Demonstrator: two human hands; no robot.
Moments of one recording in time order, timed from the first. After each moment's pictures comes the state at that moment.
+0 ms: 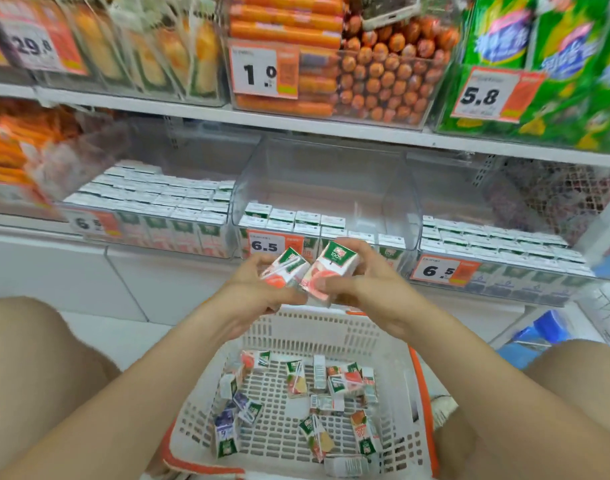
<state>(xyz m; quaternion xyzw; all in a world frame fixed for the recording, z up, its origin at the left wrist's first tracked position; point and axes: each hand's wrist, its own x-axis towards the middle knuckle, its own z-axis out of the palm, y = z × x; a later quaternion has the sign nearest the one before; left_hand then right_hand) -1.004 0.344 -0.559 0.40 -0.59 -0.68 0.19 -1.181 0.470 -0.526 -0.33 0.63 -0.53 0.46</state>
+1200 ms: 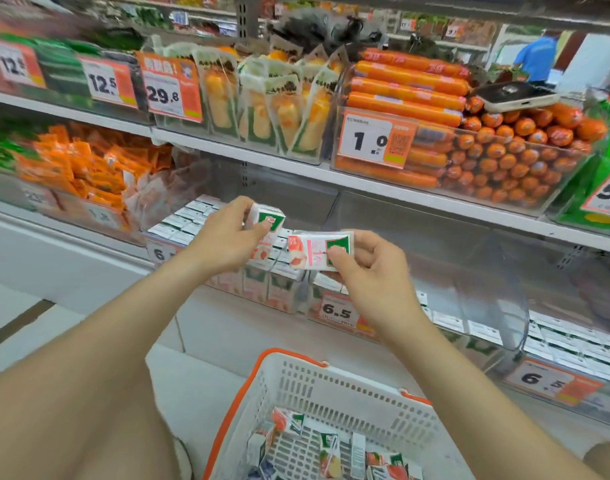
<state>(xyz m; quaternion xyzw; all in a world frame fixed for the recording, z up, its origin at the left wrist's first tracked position) -0.922 0.188 -0.460 0.47 -0.77 -0.31 0.31 -1.103 0.338 -0.464 -0.46 0.62 -0.58 0.26</state>
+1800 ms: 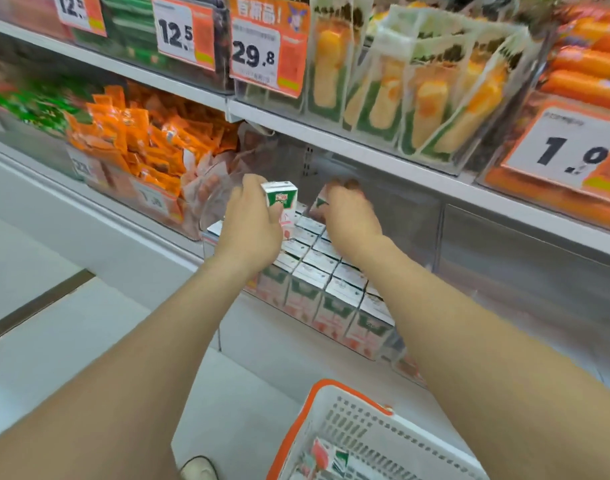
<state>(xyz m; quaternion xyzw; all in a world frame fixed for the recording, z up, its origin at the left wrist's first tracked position) -0.873 0.068 -0.512 0.56 -0.70 -0.22 0.39 -1.053 0.049 -0.507 -0.66 0.73 -0.16 -0.05</state>
